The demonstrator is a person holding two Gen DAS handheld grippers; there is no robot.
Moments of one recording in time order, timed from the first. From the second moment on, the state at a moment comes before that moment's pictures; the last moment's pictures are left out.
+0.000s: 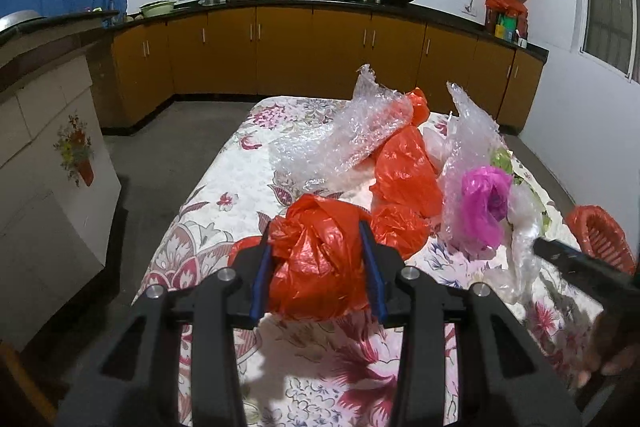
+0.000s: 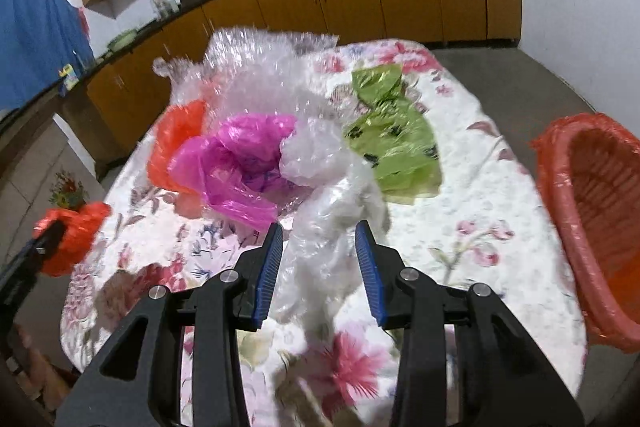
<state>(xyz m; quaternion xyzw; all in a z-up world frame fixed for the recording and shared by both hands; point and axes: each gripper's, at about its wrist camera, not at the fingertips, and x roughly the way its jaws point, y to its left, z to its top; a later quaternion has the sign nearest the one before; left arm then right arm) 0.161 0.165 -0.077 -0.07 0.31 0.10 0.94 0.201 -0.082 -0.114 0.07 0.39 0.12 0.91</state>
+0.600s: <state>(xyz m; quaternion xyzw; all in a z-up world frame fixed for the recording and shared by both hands) 0.162 0.107 -0.066 -0.06 0.31 0.03 0.95 0.160 -0.144 -0.105 0.08 0.38 0.09 0.92</state>
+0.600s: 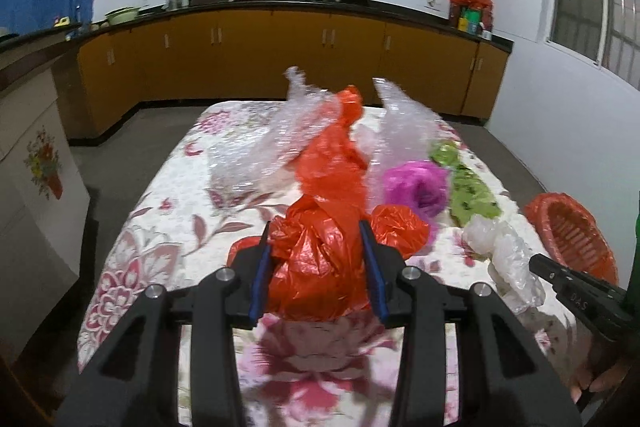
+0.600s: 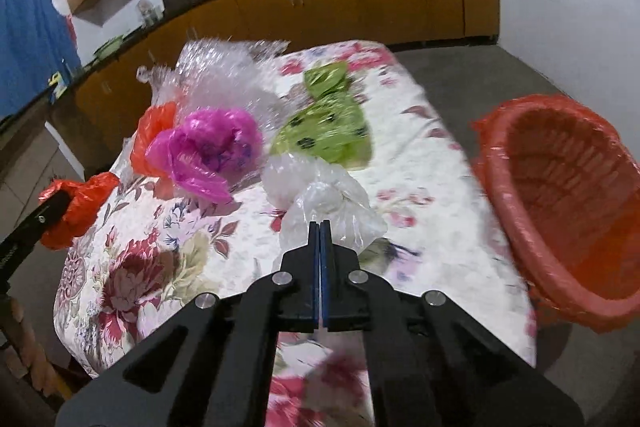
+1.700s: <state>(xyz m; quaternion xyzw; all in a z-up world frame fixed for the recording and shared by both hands) 0.170 0.053 -0.060 -0.04 0.31 -0.02 0.95 0.137 -0.189 -0.086 0.06 0.33 0.06 0.94</state>
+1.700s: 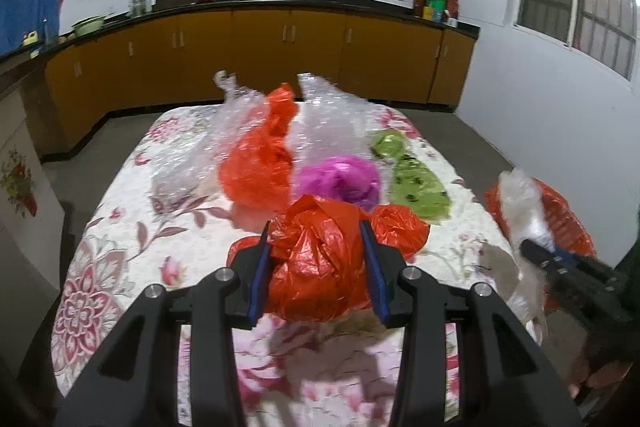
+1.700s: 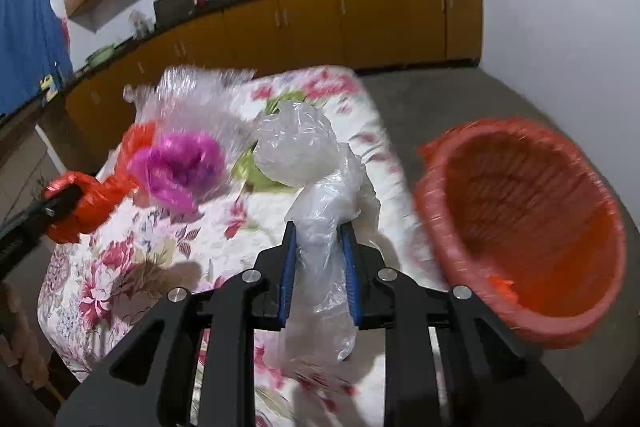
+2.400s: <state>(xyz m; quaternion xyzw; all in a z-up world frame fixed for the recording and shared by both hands) 0.174 -0.068 -0.040 -0.01 0.30 -0.16 0.94 0.083 -0.289 -0.046 0.09 0.27 -0.04 0.96</state>
